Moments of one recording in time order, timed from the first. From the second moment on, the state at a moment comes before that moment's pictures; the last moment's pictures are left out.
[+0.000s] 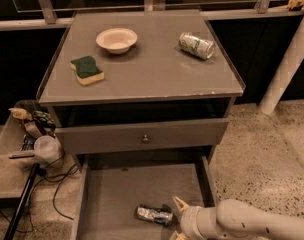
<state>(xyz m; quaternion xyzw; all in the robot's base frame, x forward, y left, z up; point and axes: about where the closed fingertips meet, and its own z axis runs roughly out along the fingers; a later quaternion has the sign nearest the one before) 0.382 -0.074 0.427 -0.53 0.75 0.23 0.31</state>
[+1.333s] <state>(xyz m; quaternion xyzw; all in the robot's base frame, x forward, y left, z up) 0.454 -0.051 0.437 -0.54 0.73 0.20 0.37</state>
